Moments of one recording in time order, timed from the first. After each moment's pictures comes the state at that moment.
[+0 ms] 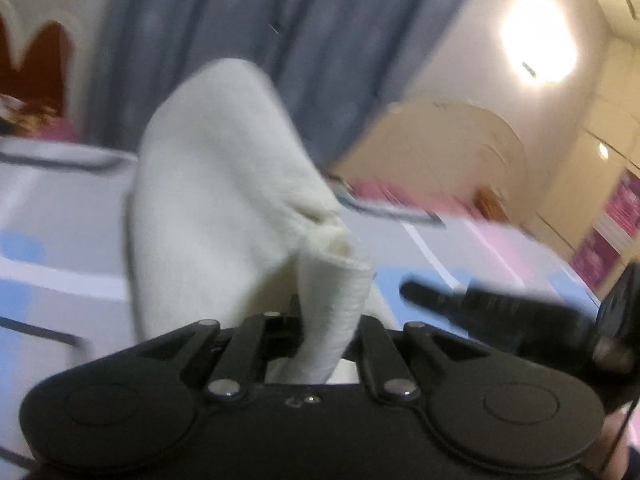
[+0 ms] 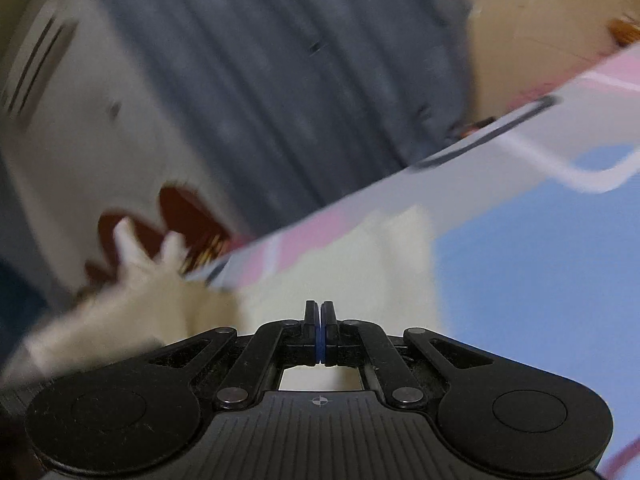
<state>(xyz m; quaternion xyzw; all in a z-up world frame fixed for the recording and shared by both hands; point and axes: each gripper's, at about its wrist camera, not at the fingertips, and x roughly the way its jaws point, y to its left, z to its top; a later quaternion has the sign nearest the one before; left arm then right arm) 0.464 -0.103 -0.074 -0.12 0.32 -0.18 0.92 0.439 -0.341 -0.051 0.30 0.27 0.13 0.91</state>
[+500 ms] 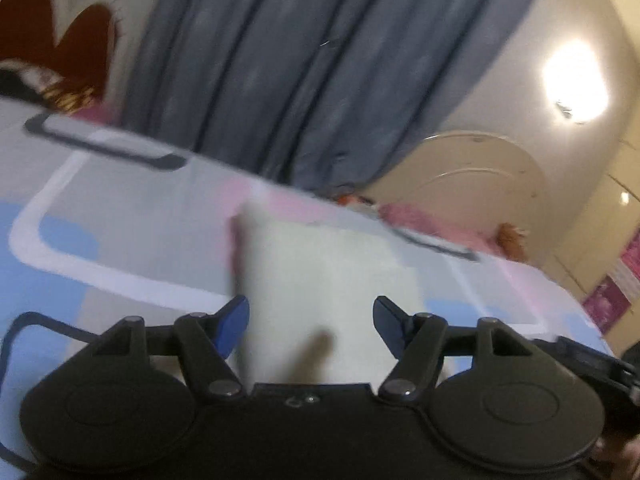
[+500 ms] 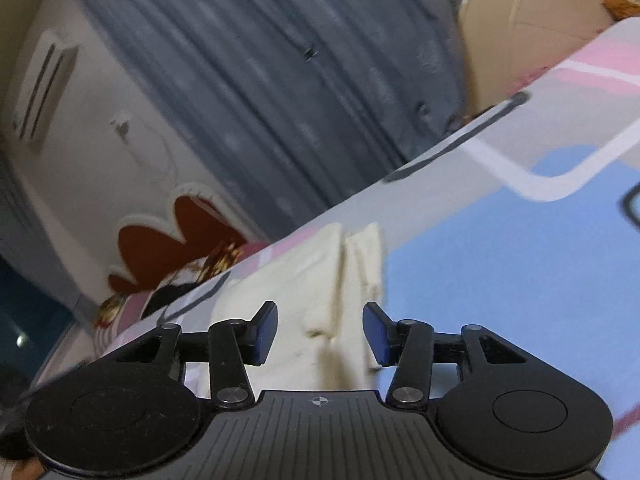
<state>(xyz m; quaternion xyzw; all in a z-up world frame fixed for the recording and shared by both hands) 0.476 -0.032 -0.085 -0.18 0.31 -0.11 0.93 0.437 -0.367 -0.055 0.30 0.29 0.18 0.89</state>
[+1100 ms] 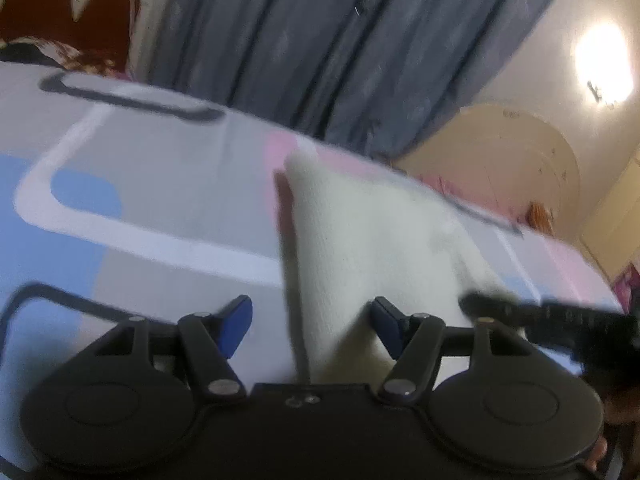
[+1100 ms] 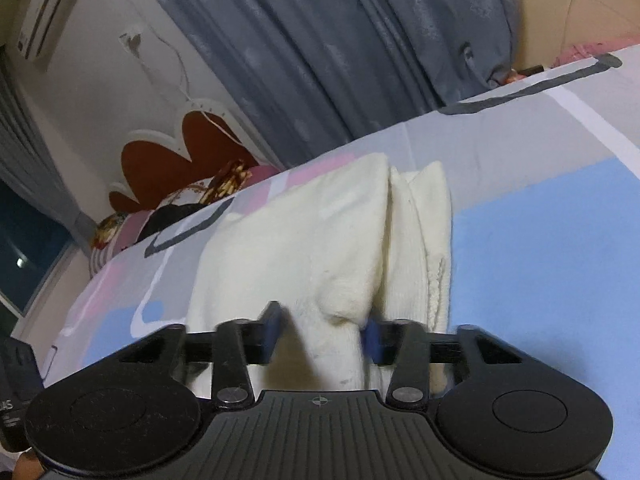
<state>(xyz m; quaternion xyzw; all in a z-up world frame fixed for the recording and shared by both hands) 0.492 -0.020 -0.116 -0.17 0.34 -0.08 0.92 0.500 -0.319 -0.081 0.23 0.37 0.23 0.87</state>
